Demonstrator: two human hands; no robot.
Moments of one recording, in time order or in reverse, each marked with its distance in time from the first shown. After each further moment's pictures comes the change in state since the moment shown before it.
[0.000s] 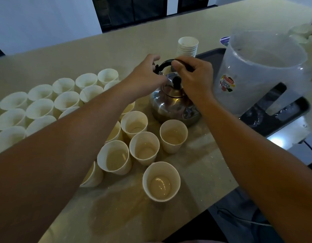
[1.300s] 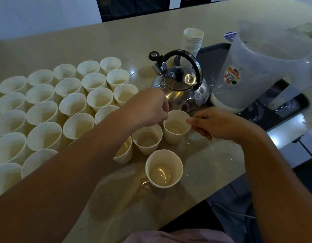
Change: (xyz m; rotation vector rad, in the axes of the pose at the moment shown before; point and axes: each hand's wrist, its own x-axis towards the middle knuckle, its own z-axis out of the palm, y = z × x) left_hand -0.070 -0.024 0.027 0.550 -0.144 0.093; right_hand -0.088 -0.024 -0.078 -0.303 -0.933 0.531
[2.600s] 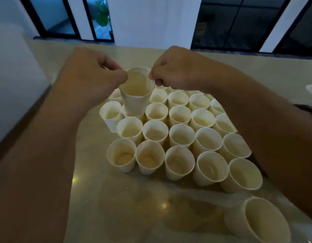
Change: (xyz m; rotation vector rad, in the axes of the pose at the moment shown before) left_hand -0.225 -0.149 -0.151 -0.393 0.918 -0.687; right_hand 0.049 -0.344 0.106 -0.365 -0.068 -0.777
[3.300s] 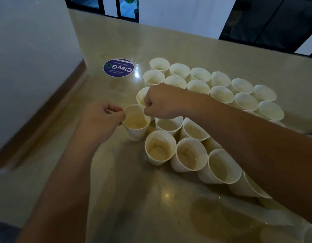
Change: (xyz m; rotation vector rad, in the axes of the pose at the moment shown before) left_hand -0.018 -0.162 0.001 -0.122 0.011 -0.391; right_hand 0.069 -0.032 0.143 -0.358 -0.360 -0.158
